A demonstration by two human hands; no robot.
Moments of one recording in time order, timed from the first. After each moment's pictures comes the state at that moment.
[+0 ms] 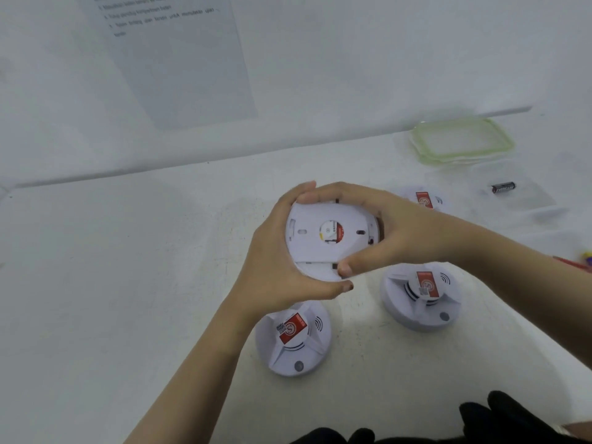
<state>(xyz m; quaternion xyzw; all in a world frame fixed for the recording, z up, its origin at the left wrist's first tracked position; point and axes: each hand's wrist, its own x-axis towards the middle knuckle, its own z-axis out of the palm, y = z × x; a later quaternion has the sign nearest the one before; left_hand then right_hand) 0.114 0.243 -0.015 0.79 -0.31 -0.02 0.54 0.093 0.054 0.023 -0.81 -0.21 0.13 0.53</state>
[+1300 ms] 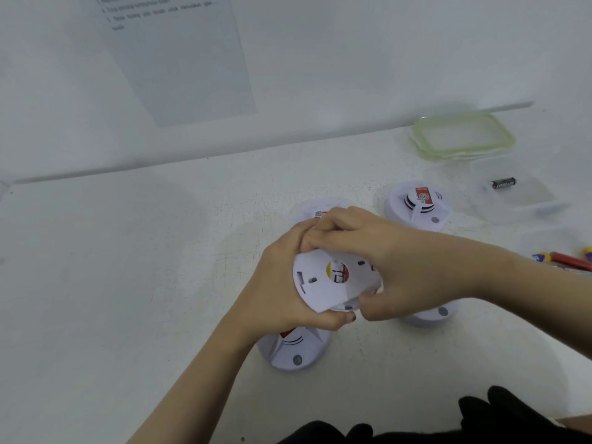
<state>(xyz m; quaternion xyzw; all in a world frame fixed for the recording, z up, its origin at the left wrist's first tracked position) 0.098 0.247 -0.030 0.79 -0.33 -0.08 0.51 0.067 0.063 0.021 -0.91 -0.32 0.07 0.26</state>
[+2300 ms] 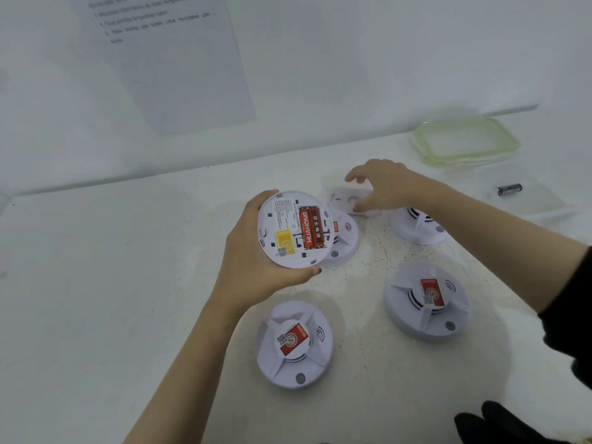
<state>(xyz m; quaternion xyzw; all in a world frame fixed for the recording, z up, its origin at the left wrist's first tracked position) 0.146 0.260 -0.039 0.85 -0.24 0.05 0.47 0.201 0.000 -0.029 -0.98 -0.02 0.08 0.16</state>
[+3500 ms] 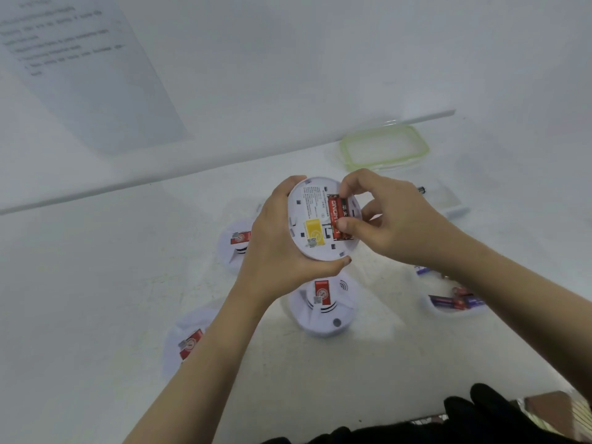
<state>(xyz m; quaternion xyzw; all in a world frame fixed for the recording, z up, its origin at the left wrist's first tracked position) 0.095 0.105 -0.011 0.82 -0.33 0.10 0.45 0.051 -0.072 0.014 -0.89 -0.06 -0.10 0.43</state>
